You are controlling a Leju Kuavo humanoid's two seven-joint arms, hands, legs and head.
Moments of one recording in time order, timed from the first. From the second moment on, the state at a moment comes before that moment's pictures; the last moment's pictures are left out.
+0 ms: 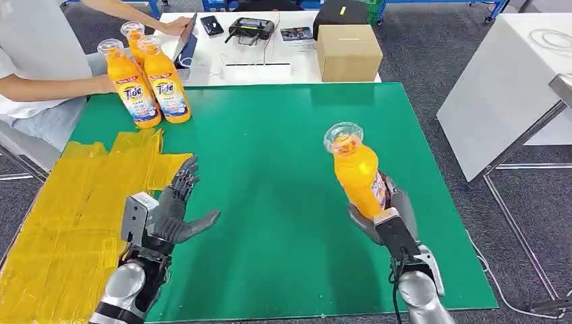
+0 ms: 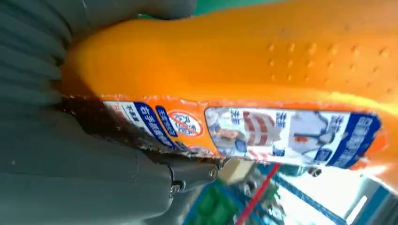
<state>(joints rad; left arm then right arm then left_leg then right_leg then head) -0.13 -0.04 -0.26 -1.48 0.00 -0.04 -0.29 -0.02 -0.05 0.14 -1.53 0.32 -0.12 -0.28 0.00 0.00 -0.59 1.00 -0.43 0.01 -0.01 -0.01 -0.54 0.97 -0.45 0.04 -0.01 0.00</state>
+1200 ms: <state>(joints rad) -0.24 -0.04 -0.40 -1.41 0.14 -0.11 -0.29 -0.20 0.14 0.49 -1.25 0.30 -0.12 -0.38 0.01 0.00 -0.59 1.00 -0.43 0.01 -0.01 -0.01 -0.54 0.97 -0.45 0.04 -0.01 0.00</state>
